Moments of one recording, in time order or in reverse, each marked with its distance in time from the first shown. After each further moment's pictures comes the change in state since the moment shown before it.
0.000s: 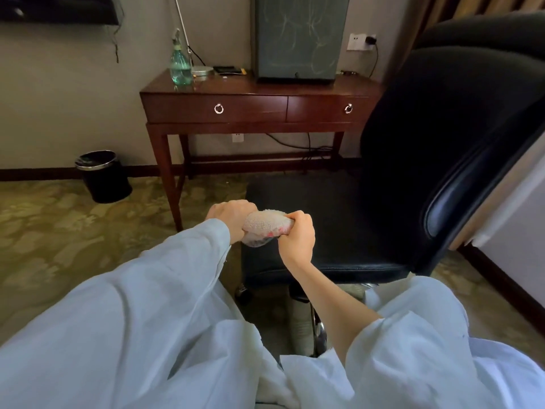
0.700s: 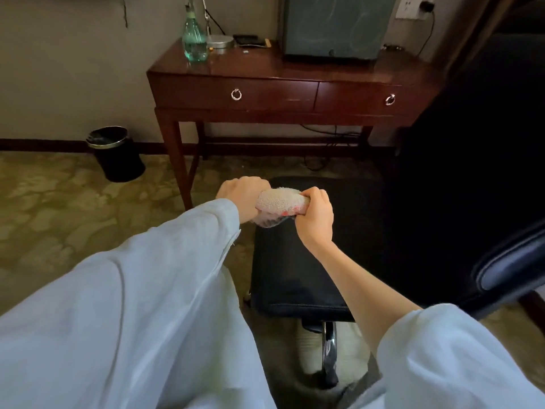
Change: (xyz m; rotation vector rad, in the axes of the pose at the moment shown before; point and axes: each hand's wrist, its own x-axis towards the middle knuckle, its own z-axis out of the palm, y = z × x) left_hand 0.119 -0.046 -0.022 -0.065 -0.001 -0.029; right_hand 0.133 -0.029 0.032 -0.080 -0.146 -0.127
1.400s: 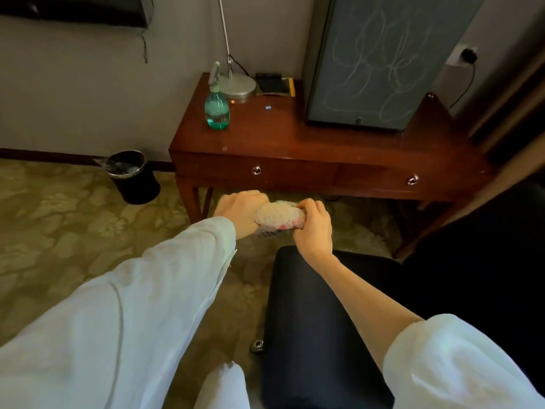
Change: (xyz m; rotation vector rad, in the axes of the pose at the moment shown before) left_hand 0.206 -0.110 -0.194 -0.131 -0.141 -0.060; right_hand 0.247 -0.187 -0.025 -0.102 -0.225 -0.004
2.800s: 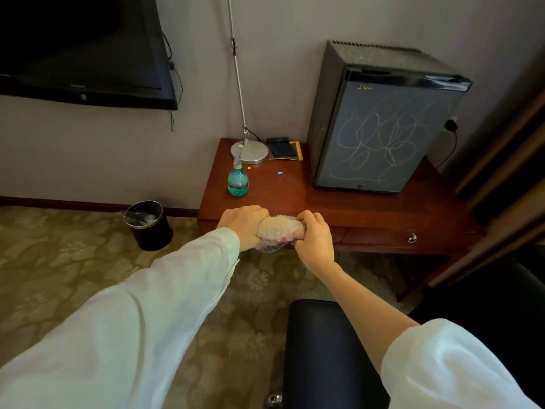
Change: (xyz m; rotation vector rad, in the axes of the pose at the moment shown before) left_hand 0.047 -0.055 -0.174 0.046 0.012 0.035; right_hand 0.088 -0.156 -0.063 -0.024 0.013 -0.084
